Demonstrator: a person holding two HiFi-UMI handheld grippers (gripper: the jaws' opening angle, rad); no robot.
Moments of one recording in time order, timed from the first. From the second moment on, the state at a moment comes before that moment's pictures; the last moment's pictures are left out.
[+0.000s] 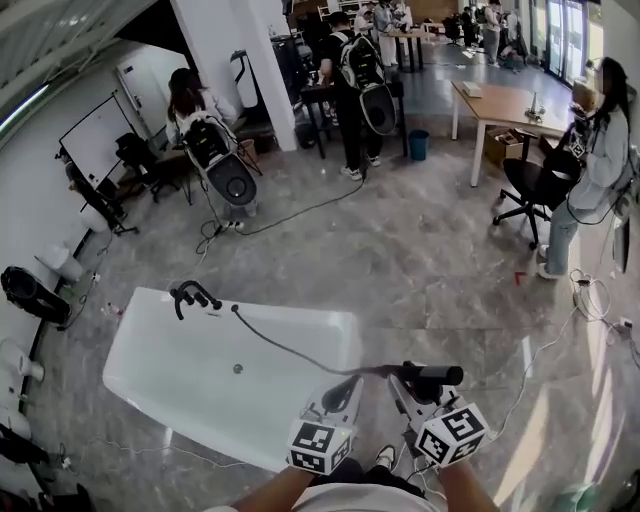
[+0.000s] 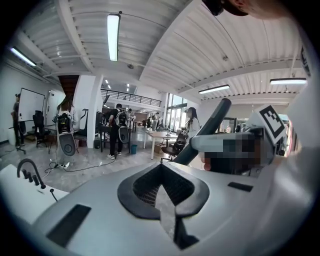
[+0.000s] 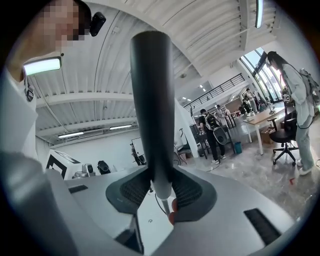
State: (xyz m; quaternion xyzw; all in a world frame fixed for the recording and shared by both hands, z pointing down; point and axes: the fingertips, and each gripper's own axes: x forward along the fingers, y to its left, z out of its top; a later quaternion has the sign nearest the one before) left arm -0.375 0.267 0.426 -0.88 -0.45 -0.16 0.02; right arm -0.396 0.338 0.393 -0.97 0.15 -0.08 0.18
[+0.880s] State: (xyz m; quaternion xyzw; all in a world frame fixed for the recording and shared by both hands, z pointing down) left arm -0.211 0.312 0.433 -0.89 -0.43 -0.15 0.00; right arm -0.231 0.390 0.385 -0.97 0.16 -0.07 0.17
